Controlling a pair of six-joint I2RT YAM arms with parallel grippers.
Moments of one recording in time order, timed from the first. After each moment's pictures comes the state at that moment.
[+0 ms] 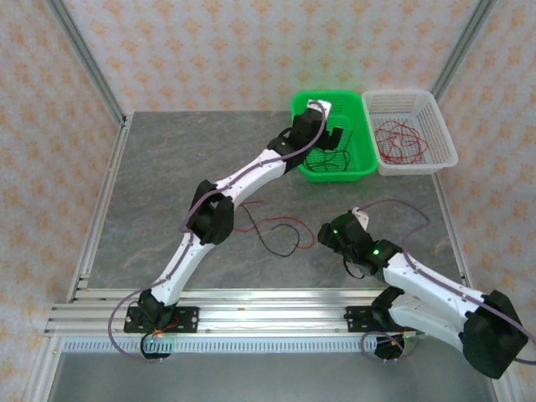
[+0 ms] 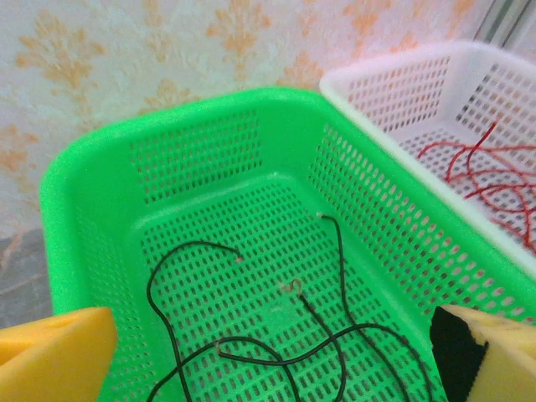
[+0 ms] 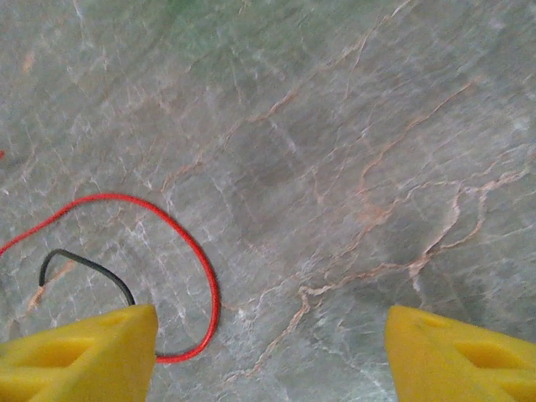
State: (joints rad) left arm -0.67 2.47 2.36 -0.26 -0.26 -0.17; right arm 0.67 0.94 0.44 -0.42 0.23 0.97
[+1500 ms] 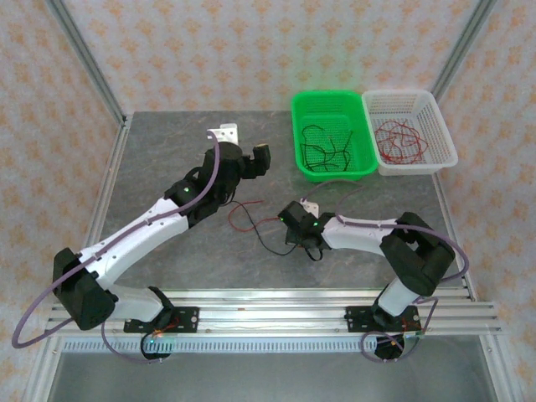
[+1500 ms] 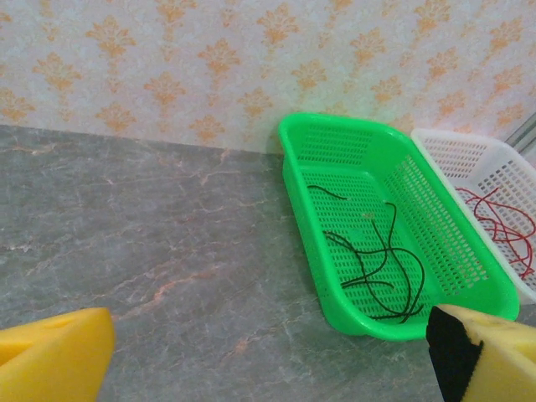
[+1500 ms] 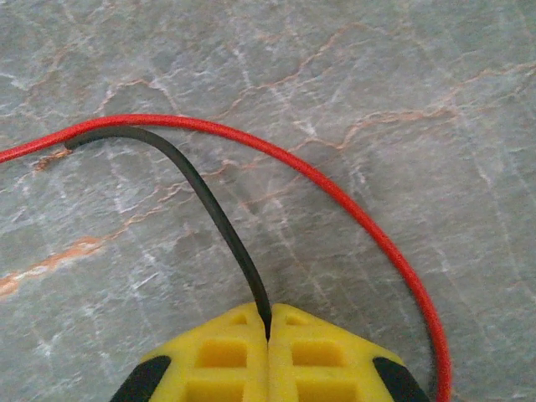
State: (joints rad) left arm -0.67 1.32 1.20 -0.27 -0.45 -0.49; right arm 0.84 1.60 0.81 -0.37 0.23 0.91
